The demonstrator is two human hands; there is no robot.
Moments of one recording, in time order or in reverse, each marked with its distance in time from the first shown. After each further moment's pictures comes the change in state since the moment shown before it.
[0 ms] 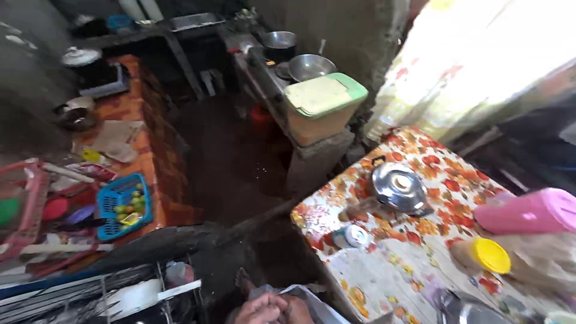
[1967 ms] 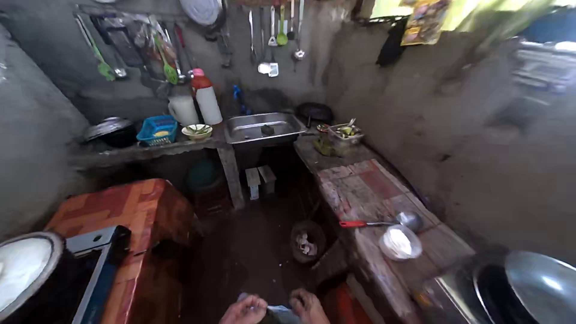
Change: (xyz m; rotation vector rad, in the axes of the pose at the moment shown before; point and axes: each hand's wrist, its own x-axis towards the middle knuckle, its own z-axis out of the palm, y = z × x) left_hand 0.716 0.867 -0.897 0.183 0.243 0.223; right_hand 1.332 -0.408 -0.502 0.196 0.123 -0.010
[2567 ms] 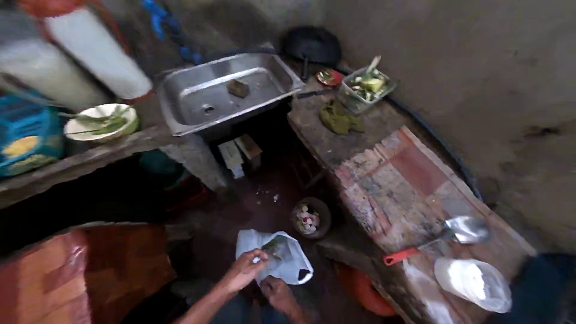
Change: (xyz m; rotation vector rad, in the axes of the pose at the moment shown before) left_hand 0.356 0.071 -0.139 0.389 -0.310 -0.231; right_hand 0.276 -0.031 0.073 0.172 -0.157 0.282
